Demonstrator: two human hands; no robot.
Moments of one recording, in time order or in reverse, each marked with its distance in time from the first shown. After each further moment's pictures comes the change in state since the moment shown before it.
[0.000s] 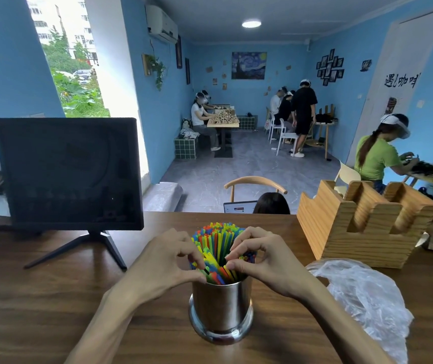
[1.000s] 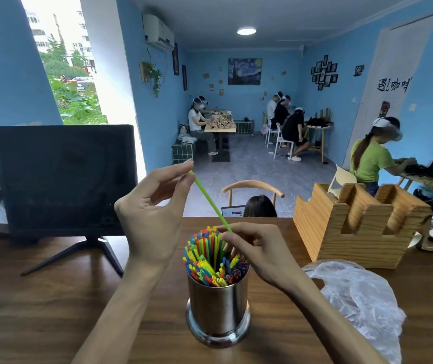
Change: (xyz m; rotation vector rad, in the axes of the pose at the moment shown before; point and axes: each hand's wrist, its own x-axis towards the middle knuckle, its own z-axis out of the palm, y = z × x) left_hand 0.044 0.091 -0.028 -0.423 0.955 0.088; right_hand 0.009 -0.023 -0.001 0.145 0.139 0.014
